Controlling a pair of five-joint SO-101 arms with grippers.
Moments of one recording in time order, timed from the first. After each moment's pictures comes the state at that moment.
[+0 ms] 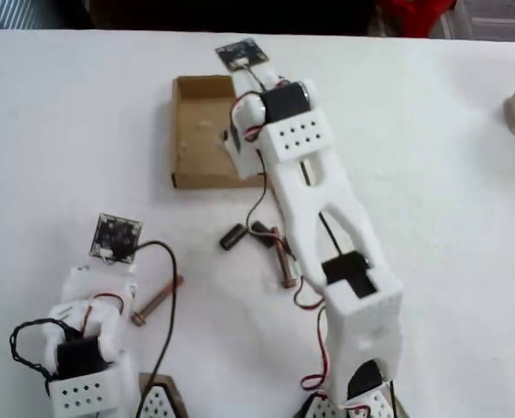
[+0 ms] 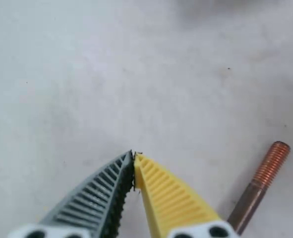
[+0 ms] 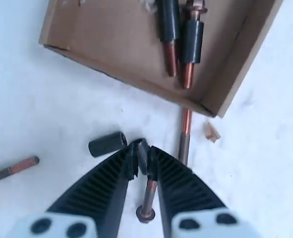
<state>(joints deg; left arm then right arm) -18.5 -104.0 97.1 64.6 -22.7 -25.8 22.0 -35.0 98.8 5.8</state>
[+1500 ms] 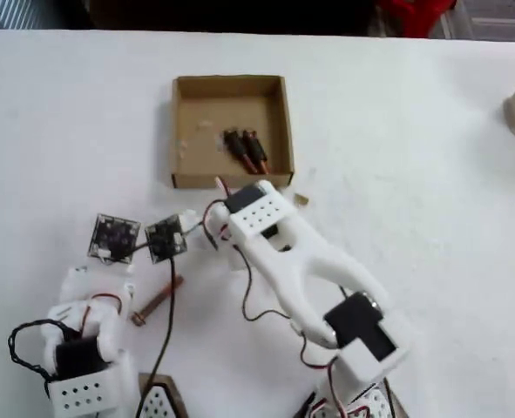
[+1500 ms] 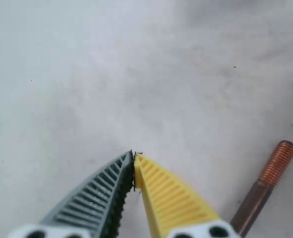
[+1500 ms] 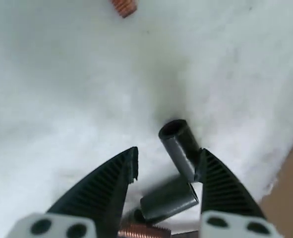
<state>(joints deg) -19.6 -104.0 97.1 64.6 -22.8 -38.1 8.6 21.1 60.0 75.7</state>
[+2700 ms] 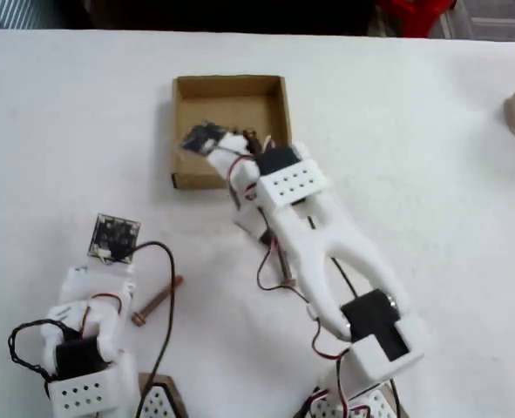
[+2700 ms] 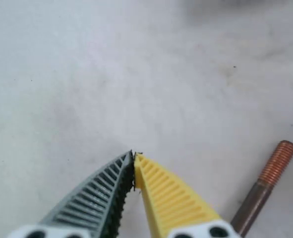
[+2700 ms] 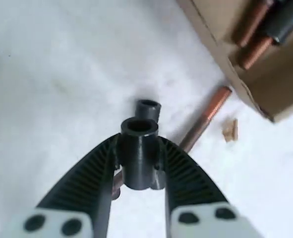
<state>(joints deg) -19.6 -104.0 97.1 64.6 -22.9 -28.0 4.4 7.6 76.1 27.4</state>
